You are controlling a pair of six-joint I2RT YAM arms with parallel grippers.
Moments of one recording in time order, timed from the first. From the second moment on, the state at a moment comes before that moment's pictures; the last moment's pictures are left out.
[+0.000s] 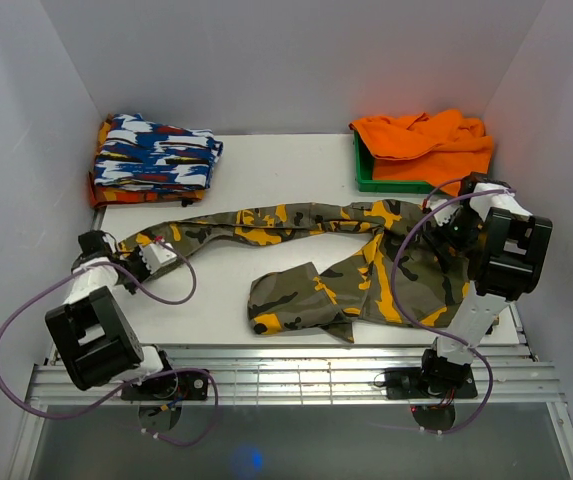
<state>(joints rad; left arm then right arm) 0.47 1.34 0.66 -0.51 0.55 1.47 -0.24 1.93 1.36 -1.00 -0.01 -0.85</state>
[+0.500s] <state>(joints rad) 0.63 1.65 1.41 -0.97 0.67 1.46 -0.31 1.93 1.36 -1.00 0.02 -0.88</state>
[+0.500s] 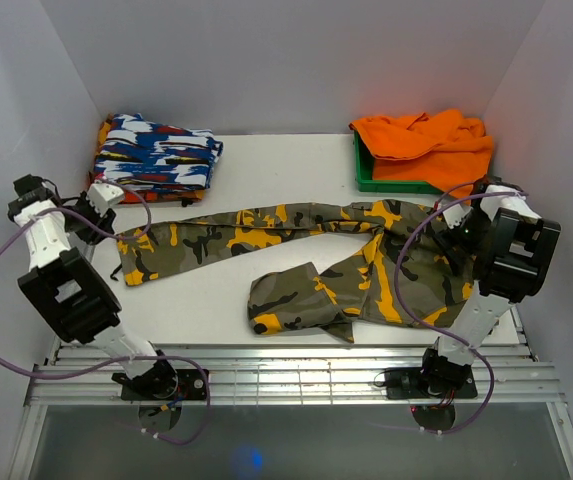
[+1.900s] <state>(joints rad) 0.46 1.92 1.71 -0.70 0.64 1.15 -0.31 1.97 1.40 -1.03 0.04 -0.92</state>
